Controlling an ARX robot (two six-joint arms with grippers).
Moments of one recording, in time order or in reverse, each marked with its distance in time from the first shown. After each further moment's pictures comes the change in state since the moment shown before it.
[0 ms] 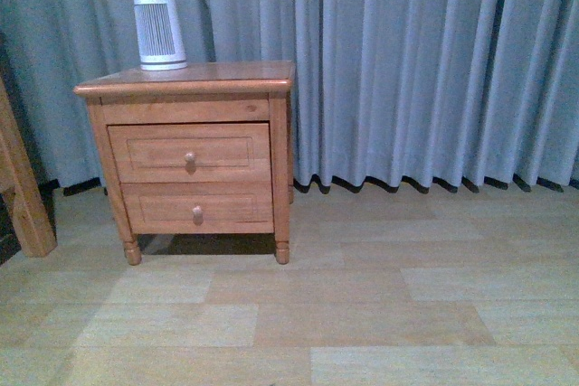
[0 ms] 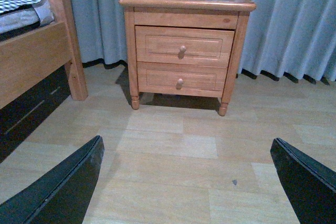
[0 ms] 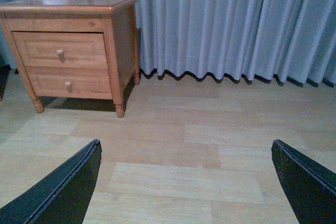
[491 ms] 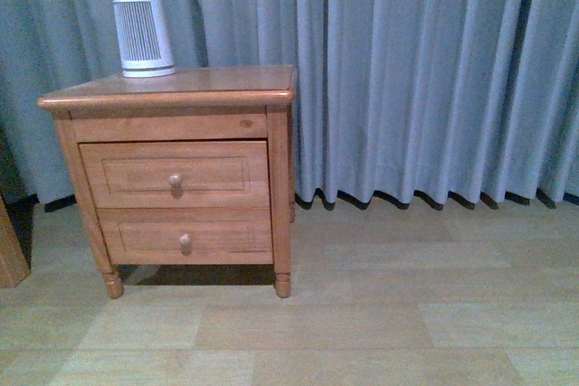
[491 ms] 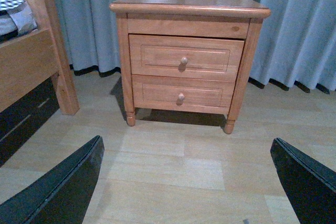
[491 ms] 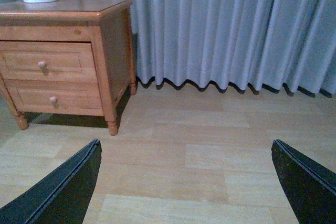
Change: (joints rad) left arm 0.000 0.000 0.000 0.000 0.000 0.000; right arm 0.000 0.000 0.000 0.000 0.000 0.000
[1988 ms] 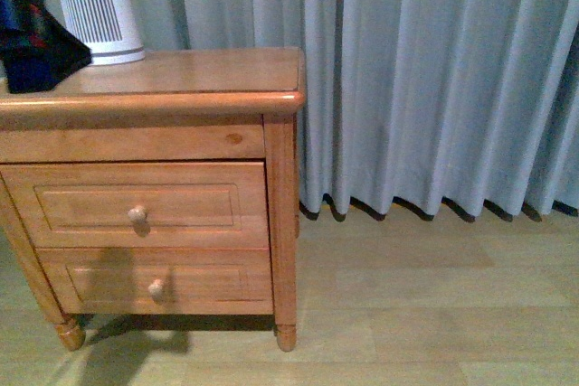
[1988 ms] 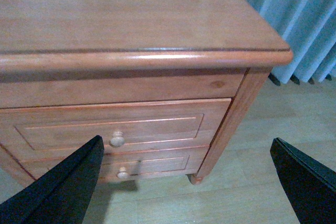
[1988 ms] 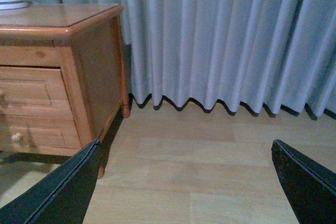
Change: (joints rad) left arm -0.093 1.481 0.854 0.375 0.161 -0.024; right arm 0.000 0.001 0.000 0.000 0.000 0.000
